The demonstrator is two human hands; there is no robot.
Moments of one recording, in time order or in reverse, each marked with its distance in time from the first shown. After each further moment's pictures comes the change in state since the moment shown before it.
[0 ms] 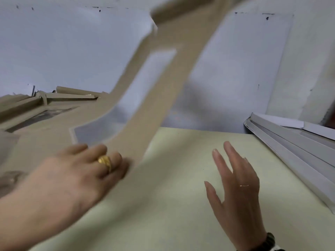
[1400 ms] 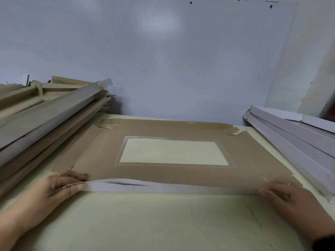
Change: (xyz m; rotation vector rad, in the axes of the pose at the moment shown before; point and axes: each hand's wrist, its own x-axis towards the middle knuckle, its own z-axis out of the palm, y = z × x) left_hand -0.135 -0.036 0.115 -0.782 -0.220 -0.721; right_hand -0.044 0.118 -0.052 0.094 -0.589 0.480
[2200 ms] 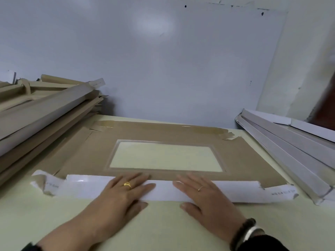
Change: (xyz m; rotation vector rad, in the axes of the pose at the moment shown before) left_hand 0.030 0.141 0.069 0.367 -0.293 0.229; right_hand 0.019 -0.102 0.070 -0.228 -0.271 -0.519
